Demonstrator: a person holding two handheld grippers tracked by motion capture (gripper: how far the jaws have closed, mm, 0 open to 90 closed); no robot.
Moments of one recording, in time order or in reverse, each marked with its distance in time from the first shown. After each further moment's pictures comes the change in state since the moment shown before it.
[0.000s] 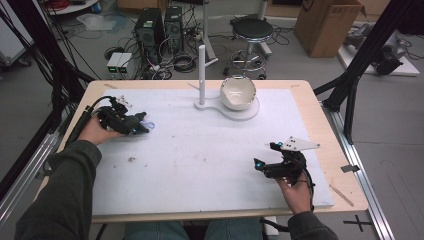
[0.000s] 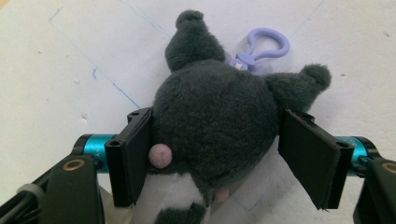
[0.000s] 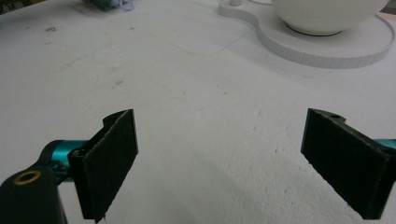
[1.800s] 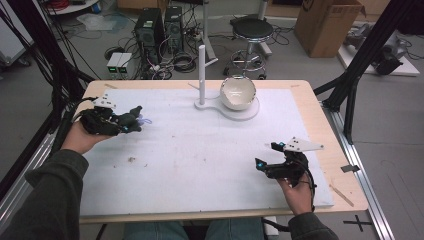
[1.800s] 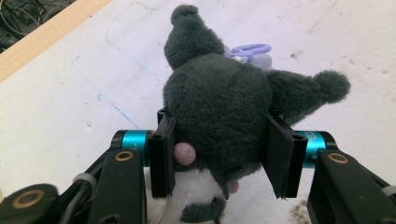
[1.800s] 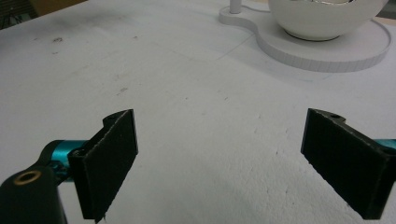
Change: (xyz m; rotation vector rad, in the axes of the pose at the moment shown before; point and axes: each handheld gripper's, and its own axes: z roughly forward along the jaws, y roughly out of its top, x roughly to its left) left arm -0.024 -0.018 -0.070 -0.230 -0.049 -0.029; right arm 0.000 -0.001 -0.005 -0.030 0.006 0.022
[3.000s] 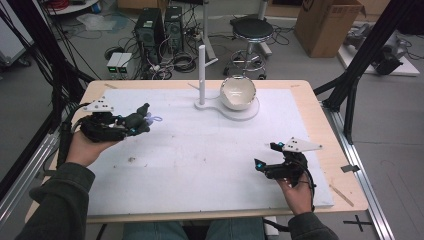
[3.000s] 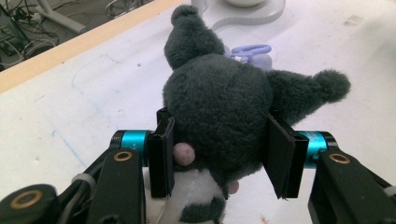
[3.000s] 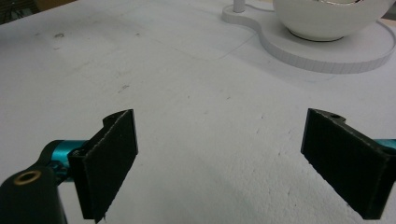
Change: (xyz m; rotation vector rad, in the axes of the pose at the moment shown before) left arm -0.046 0.012 -0.025 -0.192 -0.062 -0.086; right arm 0.001 0.000 0.001 0.008 0.007 -0.014
